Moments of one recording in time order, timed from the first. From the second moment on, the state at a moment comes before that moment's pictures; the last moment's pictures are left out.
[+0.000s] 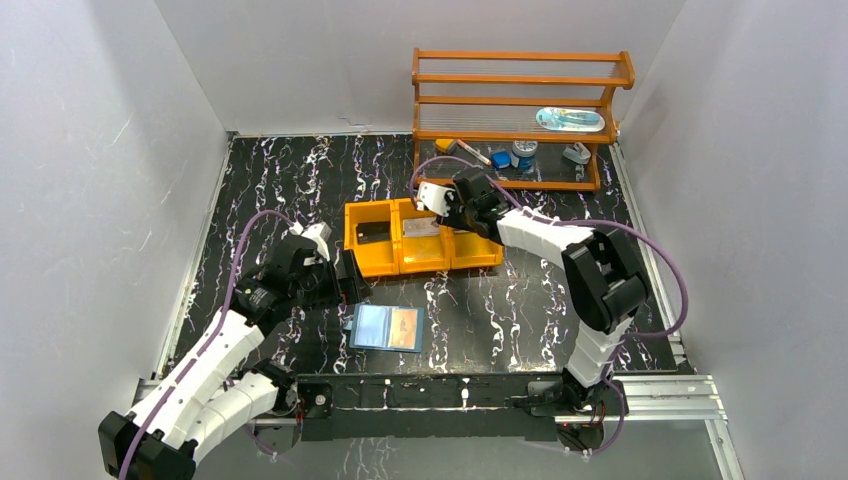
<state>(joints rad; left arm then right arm) -0.48 0.82 0.71 -0.72 0.14 -0.60 0.61 1.81 1.18 -0.13 0.10 -0.89</state>
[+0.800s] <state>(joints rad) -0.48 1.03 0.62 -0.66 0.19 -0.67 0.88 1.42 0.80 -0.10 -0.25 0.81</state>
